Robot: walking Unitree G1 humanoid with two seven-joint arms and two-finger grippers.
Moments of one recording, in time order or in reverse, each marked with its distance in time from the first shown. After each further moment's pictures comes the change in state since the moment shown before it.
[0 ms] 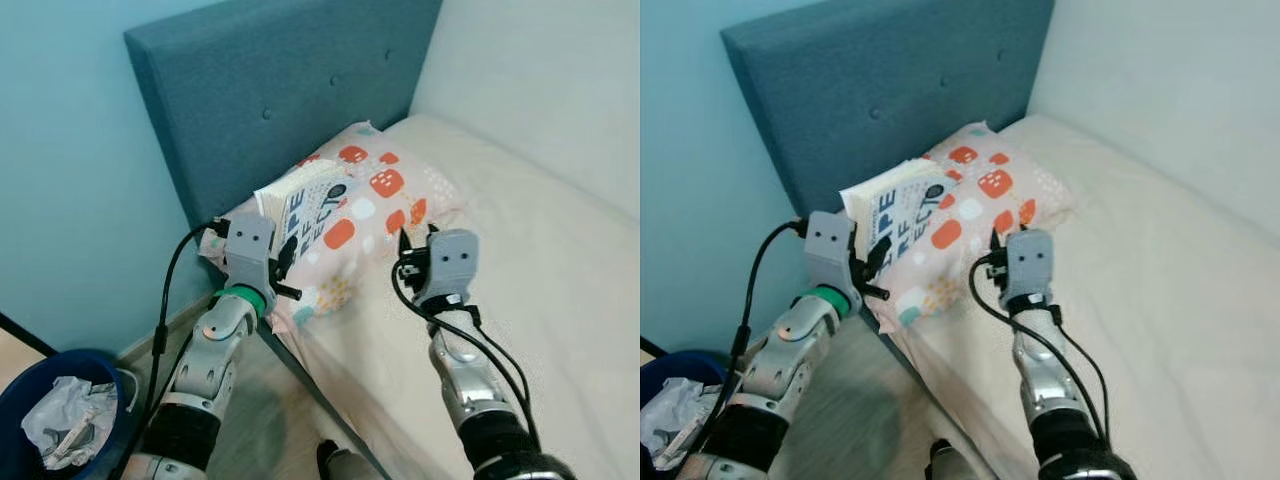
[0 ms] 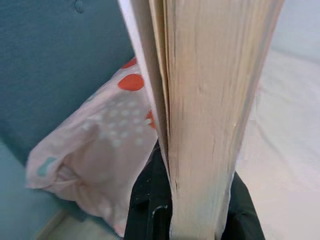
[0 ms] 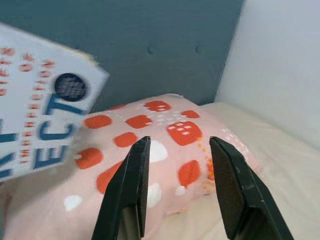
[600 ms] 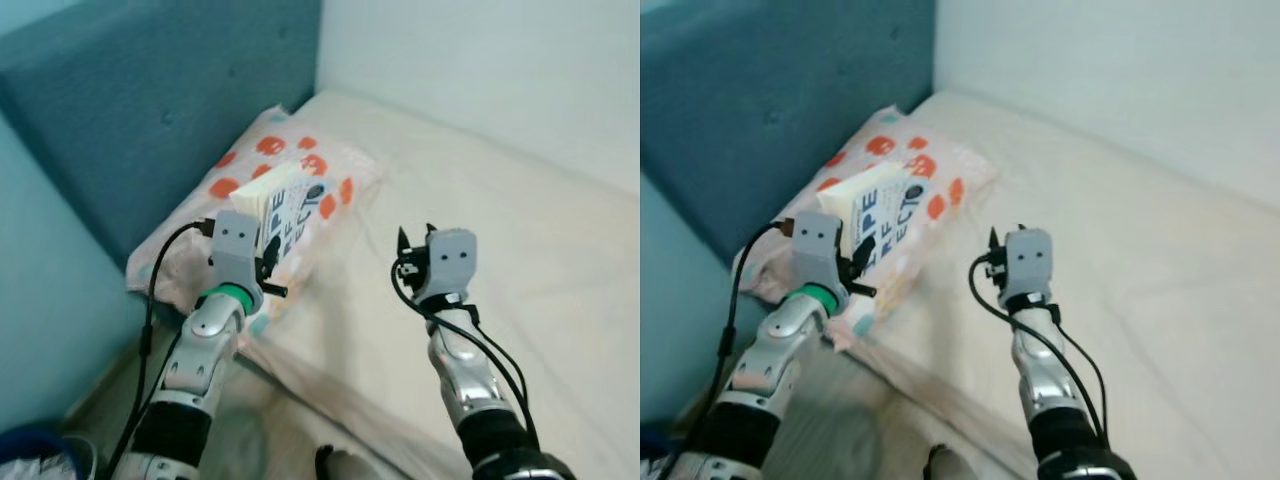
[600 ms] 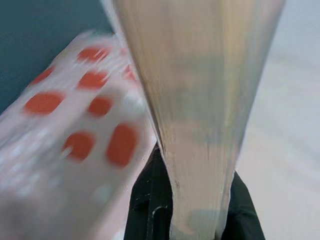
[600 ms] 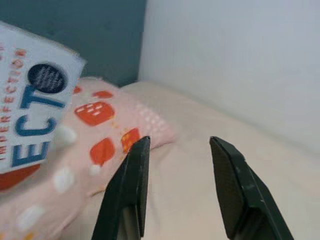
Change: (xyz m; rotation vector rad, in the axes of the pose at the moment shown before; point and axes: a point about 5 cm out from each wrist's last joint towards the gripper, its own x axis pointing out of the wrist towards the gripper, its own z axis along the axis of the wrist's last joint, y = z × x) left arm 0.005 -0.009 0.008 -0.003 -0.010 -0.033; right arm 0.002 -0.007 0.001 -0.006 -0.002 -0.016
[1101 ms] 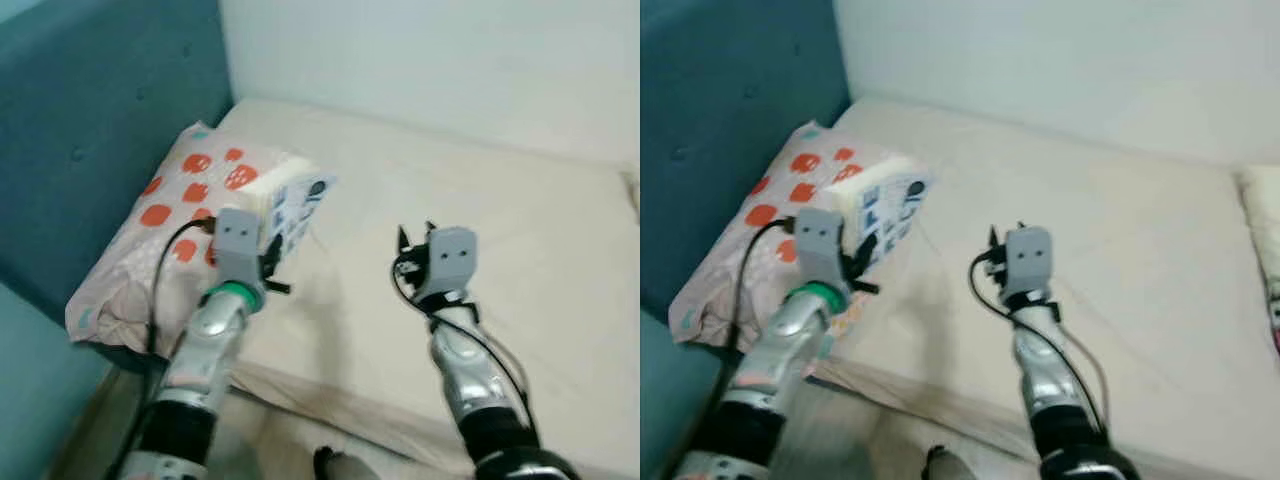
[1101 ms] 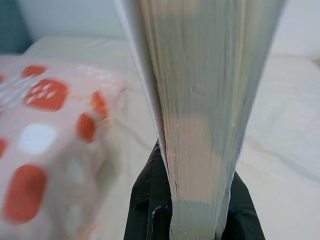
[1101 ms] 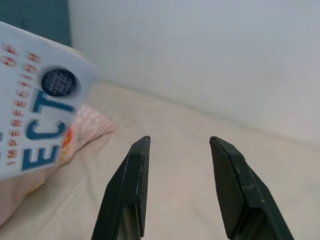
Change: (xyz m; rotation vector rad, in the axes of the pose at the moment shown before) left arm 0.001 0.000 0.000 -0.004 0.005 0.011; right arm 0.001 0.001 0.001 0.001 -0.003 0.001
